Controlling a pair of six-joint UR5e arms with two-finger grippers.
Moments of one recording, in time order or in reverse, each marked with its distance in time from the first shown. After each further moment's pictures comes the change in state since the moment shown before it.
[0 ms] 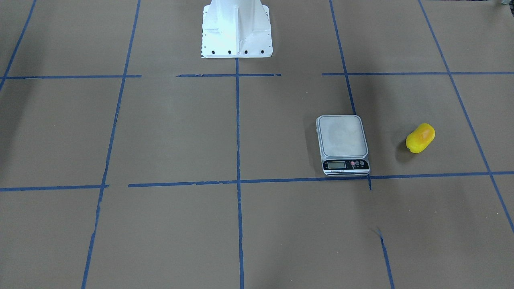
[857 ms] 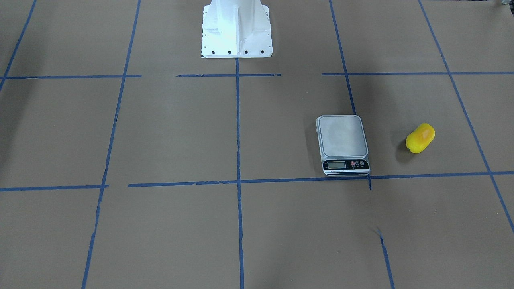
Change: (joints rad) left arm 0.143 0.010 -0.066 -0.282 0.072 -0.054; right arm 0.000 0.000 0.000 0.000 0.000 0.001
